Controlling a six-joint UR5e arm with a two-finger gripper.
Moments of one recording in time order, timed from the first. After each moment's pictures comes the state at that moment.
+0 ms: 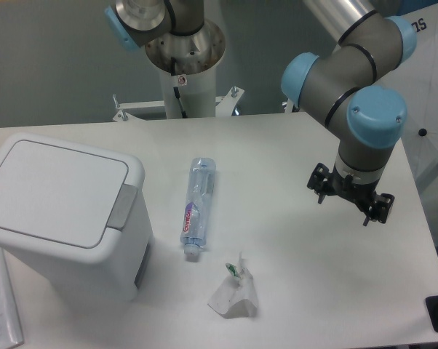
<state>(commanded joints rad) 2.66 -2.04 -1.38 -1.20 1.62 1.25</state>
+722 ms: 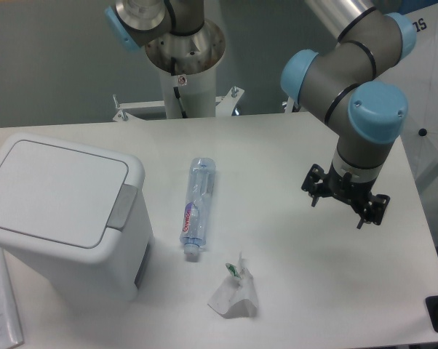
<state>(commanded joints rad) 2.67 -2.02 -1.40 -1.19 1.50 1.13</state>
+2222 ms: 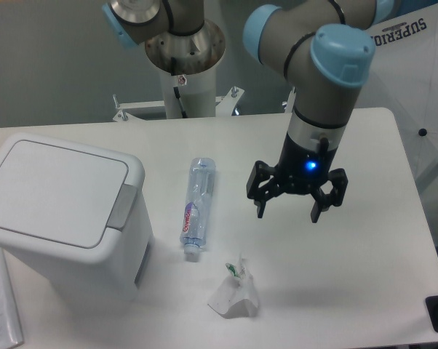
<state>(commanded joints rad) 2.59 -1.85 -1.40 -1.19 1.26 0.56</state>
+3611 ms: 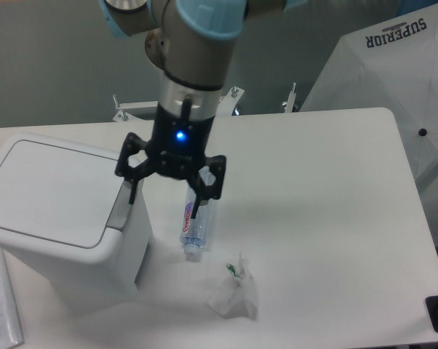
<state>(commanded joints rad) 2.34 -1.76 -1.48 -1.08 1.17 0.41</state>
